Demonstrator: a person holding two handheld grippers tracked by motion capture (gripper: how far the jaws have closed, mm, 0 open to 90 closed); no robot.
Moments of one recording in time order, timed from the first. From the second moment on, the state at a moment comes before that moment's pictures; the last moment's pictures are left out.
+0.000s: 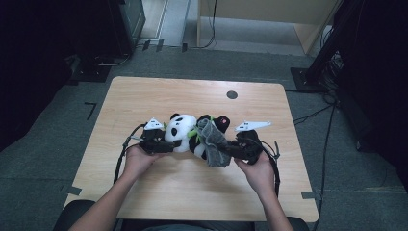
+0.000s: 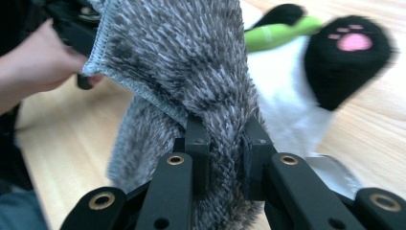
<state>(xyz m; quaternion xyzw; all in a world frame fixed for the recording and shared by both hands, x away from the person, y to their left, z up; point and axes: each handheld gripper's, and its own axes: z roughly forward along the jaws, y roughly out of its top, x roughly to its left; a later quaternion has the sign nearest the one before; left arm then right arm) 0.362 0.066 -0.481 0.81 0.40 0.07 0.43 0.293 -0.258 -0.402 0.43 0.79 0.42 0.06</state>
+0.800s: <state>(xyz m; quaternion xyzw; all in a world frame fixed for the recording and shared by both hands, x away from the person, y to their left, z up) 0.361 0.067 -0.481 0.81 0.39 0.08 0.44 0.293 -0.263 -0.373 0.45 0.76 0.45 0.09</state>
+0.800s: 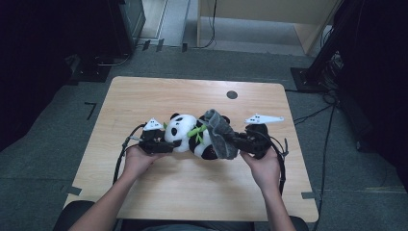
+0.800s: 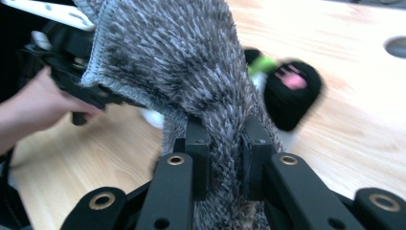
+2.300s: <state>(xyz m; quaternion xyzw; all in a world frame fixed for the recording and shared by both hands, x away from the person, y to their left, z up) 0.355 0.060 -0.482 0.82 0.38 0.09 0.42 0.282 -0.198 -0.423 0.42 0.82 0.38 0.10</state>
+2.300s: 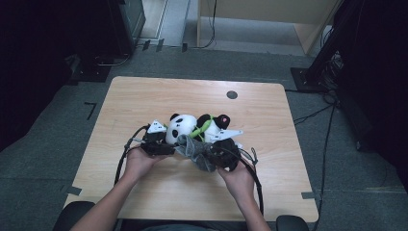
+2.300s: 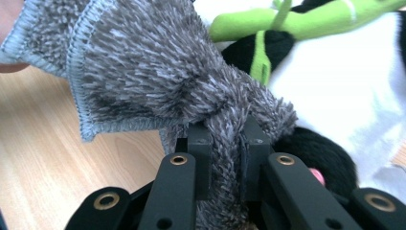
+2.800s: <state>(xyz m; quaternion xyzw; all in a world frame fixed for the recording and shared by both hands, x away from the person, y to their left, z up) 0.357 0.060 -0.483 0.82 0.38 0.09 0.42 0.277 -0.235 -0.405 0.45 0.79 0.40 0.09</state>
